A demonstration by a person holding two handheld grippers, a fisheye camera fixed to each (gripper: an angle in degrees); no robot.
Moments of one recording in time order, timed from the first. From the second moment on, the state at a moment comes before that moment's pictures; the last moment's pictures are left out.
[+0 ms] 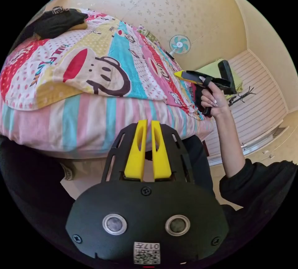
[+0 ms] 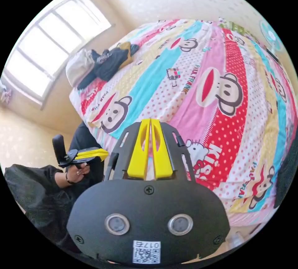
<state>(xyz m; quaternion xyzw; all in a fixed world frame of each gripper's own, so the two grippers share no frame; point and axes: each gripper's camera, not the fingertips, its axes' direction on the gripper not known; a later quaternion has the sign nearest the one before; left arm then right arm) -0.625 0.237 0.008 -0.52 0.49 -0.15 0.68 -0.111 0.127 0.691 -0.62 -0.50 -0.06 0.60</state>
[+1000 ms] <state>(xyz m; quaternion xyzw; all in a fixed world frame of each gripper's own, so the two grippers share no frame) -0.642 0.038 0.153 -0.31 0.45 -0.12 0.82 -0.245 0.336 0.543 -0.64 -0.33 -0.08 0.69</state>
